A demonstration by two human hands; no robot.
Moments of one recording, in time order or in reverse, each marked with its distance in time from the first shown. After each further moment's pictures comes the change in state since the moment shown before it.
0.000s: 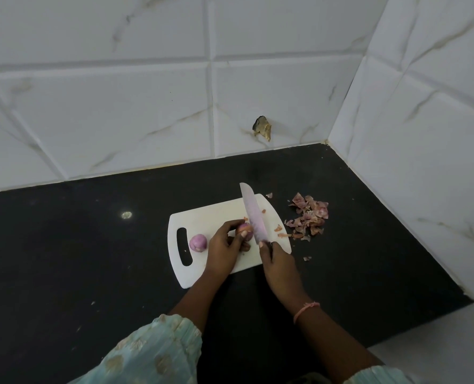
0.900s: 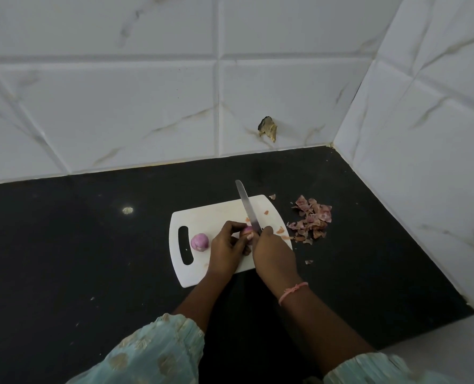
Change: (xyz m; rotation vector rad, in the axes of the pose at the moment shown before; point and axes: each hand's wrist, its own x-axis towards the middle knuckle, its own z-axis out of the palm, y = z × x) left_hand -0.002 0.001 0.004 0.133 0.051 0.055; right_hand 0.023 -0.051 -0.005 -0.485 -0.030 -0.004
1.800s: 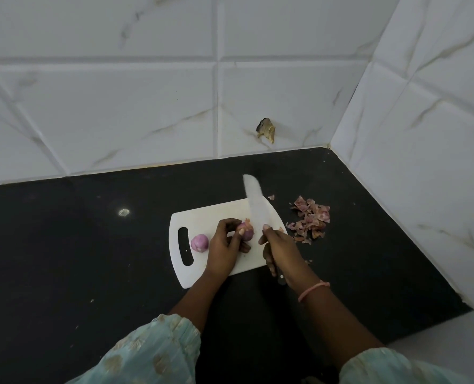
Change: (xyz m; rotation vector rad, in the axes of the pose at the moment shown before) left_hand 0.004 -0.003 -0.005 -0.132 0.002 -0.039; right_hand 0.005 0.024 -0.006 0.937 -0.181 0.242
